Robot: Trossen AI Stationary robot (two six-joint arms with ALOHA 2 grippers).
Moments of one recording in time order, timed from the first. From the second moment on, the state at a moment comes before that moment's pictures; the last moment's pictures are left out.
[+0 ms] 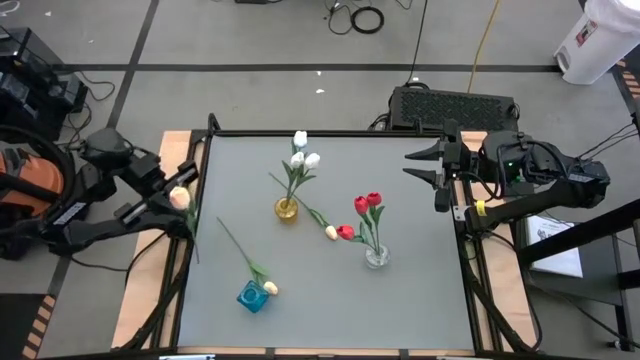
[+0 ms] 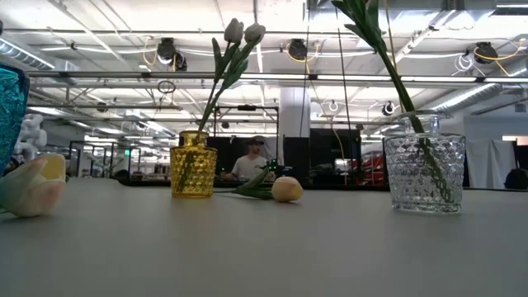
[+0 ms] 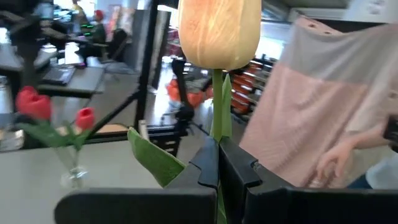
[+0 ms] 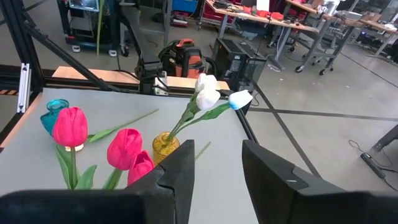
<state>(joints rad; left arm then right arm) 0.45 0.50 0.99 -0.42 1.12 -0.27 0.07 0.90 1.33 -0.72 0.29 -0.09</state>
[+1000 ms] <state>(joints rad) -0.21 0.74 0.98 -0.07 0.71 -0.23 0.07 0.90 1.33 -0.72 0.29 -0.09</state>
